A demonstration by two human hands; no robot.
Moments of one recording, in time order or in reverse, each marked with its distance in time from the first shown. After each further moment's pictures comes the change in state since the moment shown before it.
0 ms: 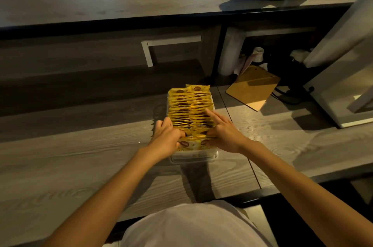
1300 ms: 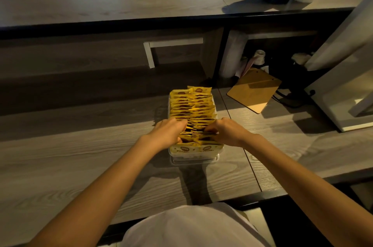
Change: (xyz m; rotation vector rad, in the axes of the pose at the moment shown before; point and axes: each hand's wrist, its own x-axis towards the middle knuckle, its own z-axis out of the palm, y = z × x) left_hand 0.010 -0.003 -0.024 0.017 -0.035 0.095; right_hand 0.011 -0.002 -0.020 0.085 -0.049 -0.059
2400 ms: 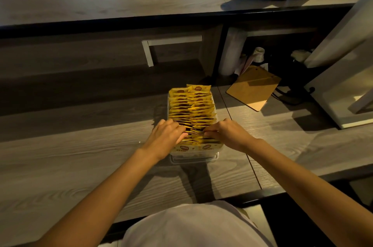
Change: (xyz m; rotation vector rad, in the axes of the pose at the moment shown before) left_hand -0.002 -0.017 0.039 0.142 0.400 0.184; right_hand -0.014 -0.005 0.006 0.072 0.093 0.028
